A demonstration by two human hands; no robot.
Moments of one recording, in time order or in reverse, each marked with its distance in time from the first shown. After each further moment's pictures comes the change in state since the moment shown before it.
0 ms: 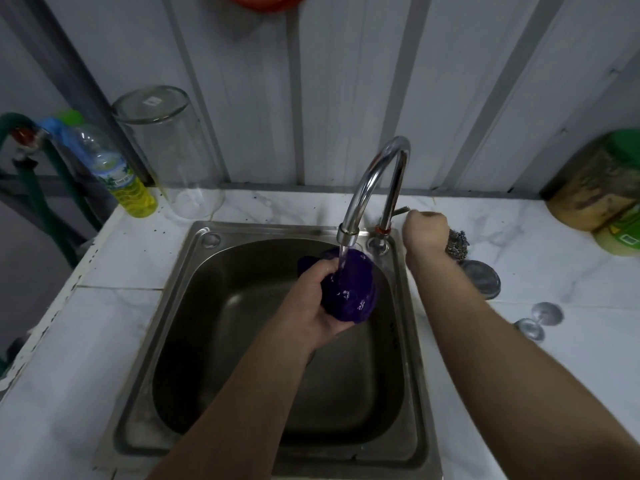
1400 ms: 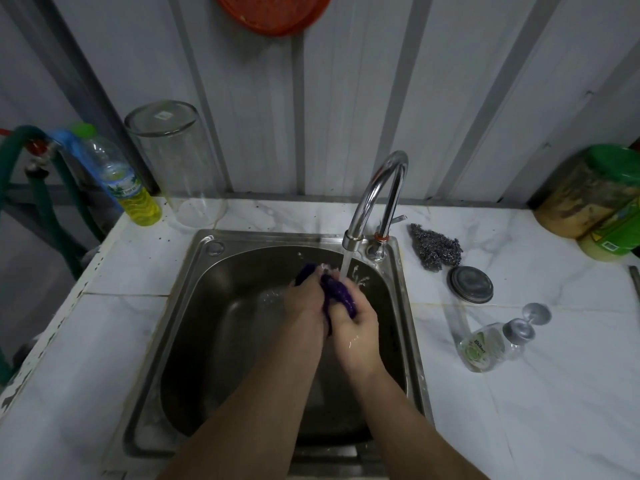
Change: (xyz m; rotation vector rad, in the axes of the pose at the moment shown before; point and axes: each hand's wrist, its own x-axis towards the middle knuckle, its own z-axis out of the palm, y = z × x) left_hand 0.026 0.003 -0.001 0.089 0.476 0.180; right_hand -0.186 0.073 -0.006 0.429 -0.577 -0.186
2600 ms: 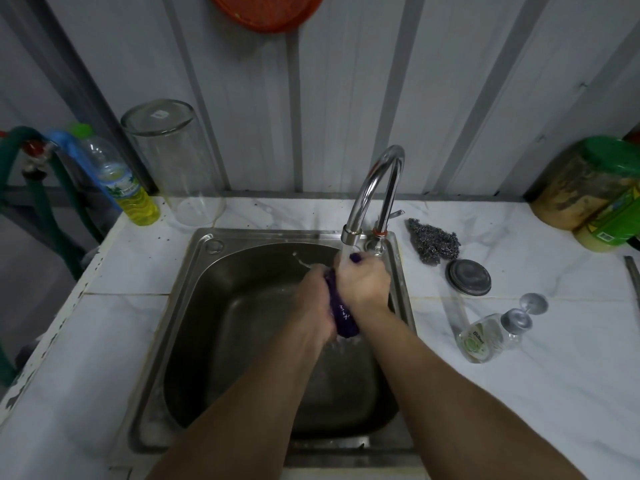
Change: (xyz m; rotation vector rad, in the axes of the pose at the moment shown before) left_hand -0.039 0.004 0.002 0.081 -0.225 -0.054; right_hand 0.054 -0.045 0.007 -0.713 0.304 0.215
